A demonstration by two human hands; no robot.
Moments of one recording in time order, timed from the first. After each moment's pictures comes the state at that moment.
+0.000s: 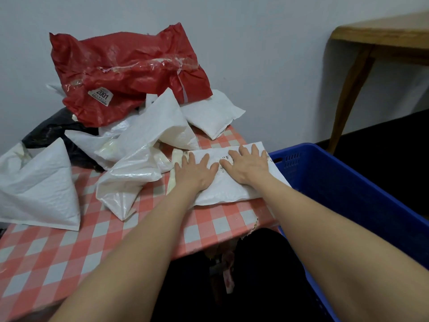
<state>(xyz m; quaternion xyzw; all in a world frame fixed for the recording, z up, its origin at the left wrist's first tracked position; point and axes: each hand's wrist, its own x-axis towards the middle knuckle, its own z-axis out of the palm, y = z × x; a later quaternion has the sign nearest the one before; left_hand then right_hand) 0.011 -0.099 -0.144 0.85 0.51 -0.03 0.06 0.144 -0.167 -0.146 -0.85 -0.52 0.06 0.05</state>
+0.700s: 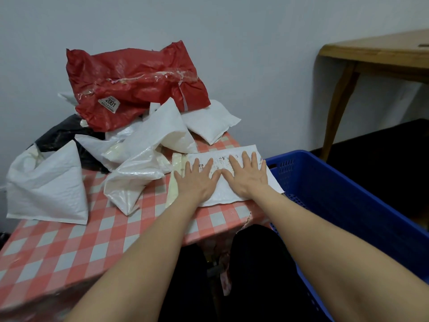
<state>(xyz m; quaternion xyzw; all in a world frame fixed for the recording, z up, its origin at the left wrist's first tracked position) -0.003 -0.142 -0.140 0.87 0.49 0.02 0.07 0.129 -0.208 -0.151 -0.85 -0.52 0.05 0.07</state>
